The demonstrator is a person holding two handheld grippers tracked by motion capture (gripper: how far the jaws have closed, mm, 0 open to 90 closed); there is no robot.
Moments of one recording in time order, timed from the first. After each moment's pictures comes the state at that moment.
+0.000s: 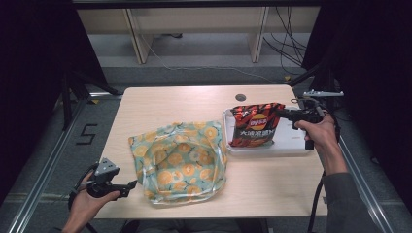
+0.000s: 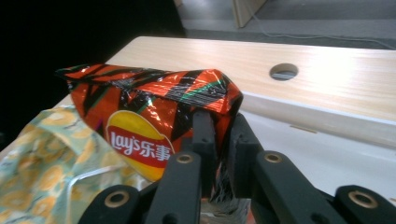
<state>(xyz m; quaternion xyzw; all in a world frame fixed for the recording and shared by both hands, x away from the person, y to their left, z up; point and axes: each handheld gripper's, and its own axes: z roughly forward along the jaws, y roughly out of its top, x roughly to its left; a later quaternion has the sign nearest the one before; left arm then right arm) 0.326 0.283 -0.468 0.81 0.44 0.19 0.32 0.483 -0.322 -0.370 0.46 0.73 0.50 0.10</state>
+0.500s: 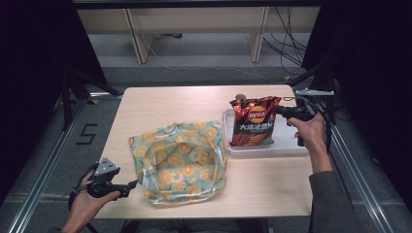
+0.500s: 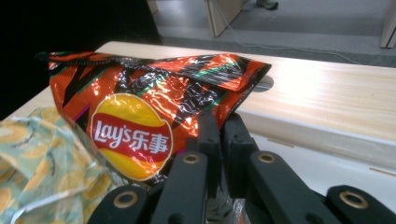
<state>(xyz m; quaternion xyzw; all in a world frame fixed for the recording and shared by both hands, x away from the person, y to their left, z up) 0.325 0.282 -0.467 0.82 0.44 0.19 0.33 0.499 -0.307 -0.378 0.47 0.72 0.48 0.16</state>
